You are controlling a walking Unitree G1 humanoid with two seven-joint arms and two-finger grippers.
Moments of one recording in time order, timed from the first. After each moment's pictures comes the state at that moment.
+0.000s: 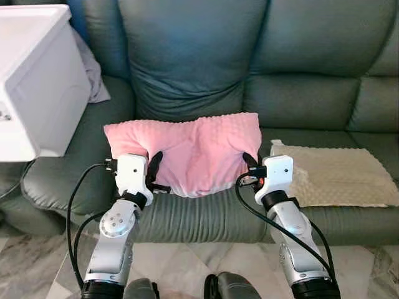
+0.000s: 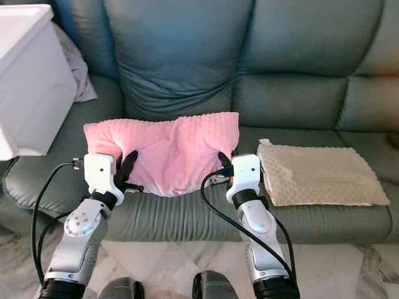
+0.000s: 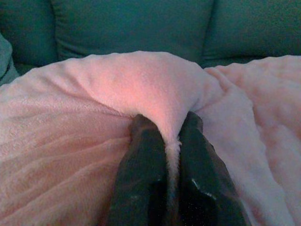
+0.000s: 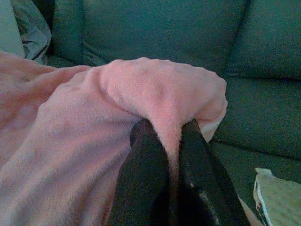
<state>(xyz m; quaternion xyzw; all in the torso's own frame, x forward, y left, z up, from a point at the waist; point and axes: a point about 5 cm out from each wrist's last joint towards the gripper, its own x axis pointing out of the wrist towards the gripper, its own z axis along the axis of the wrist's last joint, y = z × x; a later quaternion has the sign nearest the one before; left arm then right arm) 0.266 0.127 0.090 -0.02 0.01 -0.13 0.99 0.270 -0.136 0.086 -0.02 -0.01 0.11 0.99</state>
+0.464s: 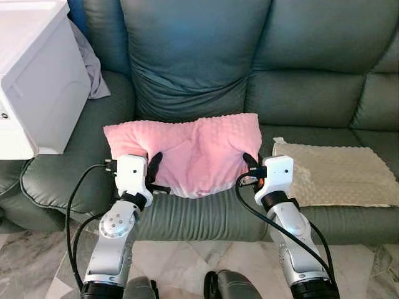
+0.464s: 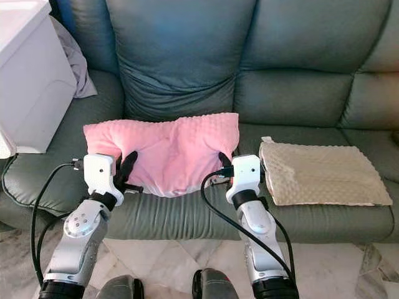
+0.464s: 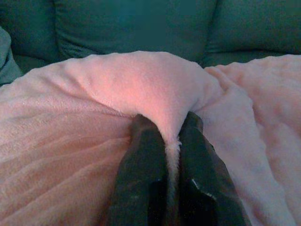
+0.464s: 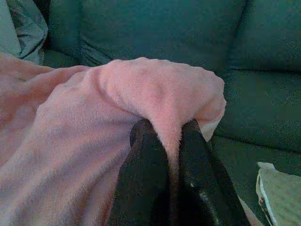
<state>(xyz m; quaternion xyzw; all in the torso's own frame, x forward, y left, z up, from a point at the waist) 0.264 0.127 0.089 -0.02 0.01 -0.13 0.99 0.269 -0.134 0.085 -0.01 -0.01 0.11 0.99</state>
